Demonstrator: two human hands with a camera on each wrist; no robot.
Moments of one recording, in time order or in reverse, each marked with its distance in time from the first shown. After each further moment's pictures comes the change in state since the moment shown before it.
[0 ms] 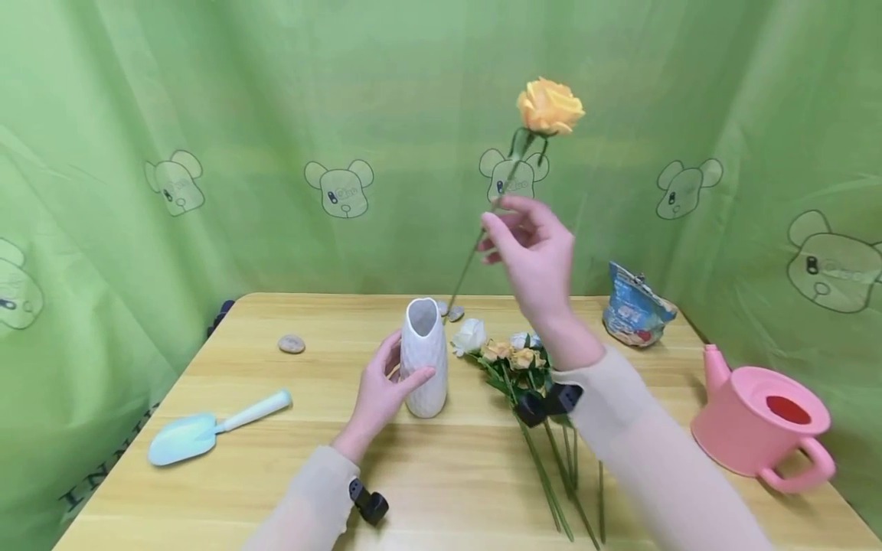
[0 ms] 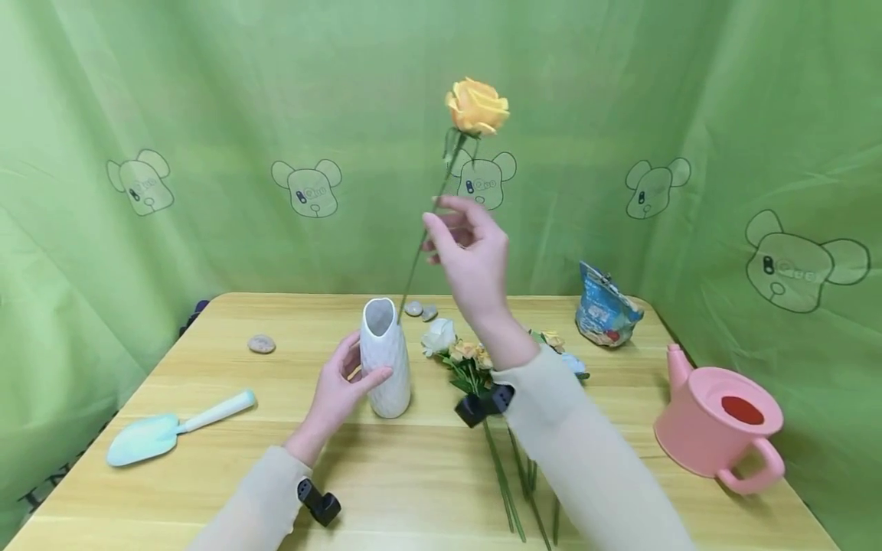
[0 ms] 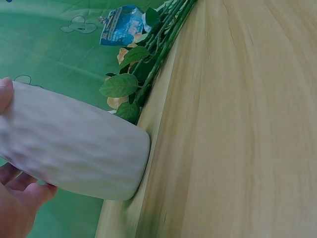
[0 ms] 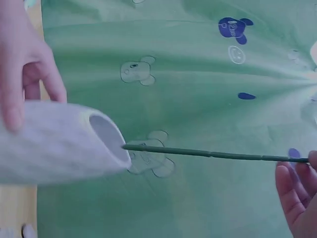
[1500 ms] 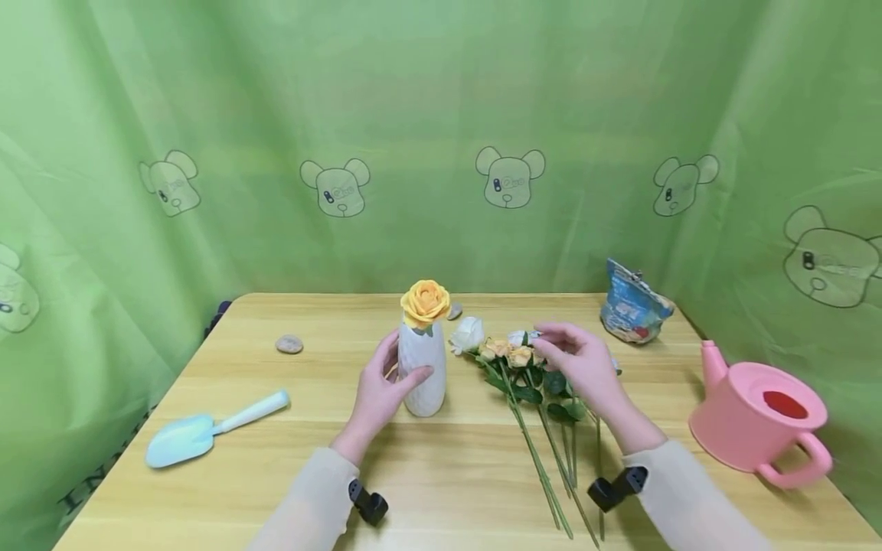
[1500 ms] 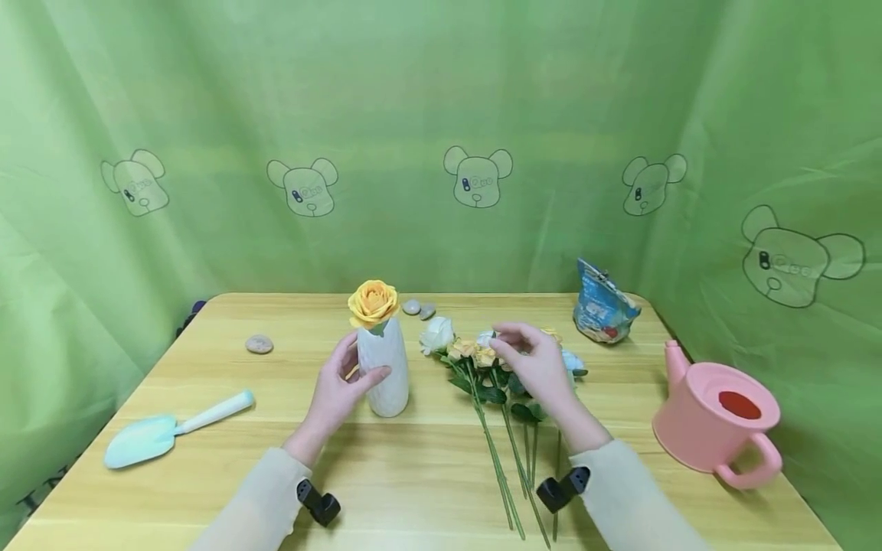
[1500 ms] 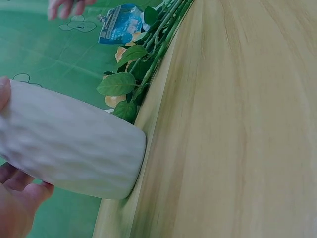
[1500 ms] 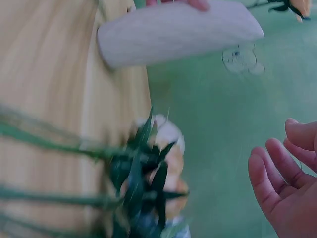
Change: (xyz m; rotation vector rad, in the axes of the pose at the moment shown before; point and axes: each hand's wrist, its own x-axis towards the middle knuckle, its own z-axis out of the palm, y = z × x) left_hand -0.002 -0.001 0.001 0.020 0.002 -0.006; right_hand -0.091 0.098 -0.117 -0.352 -0.260 0.407
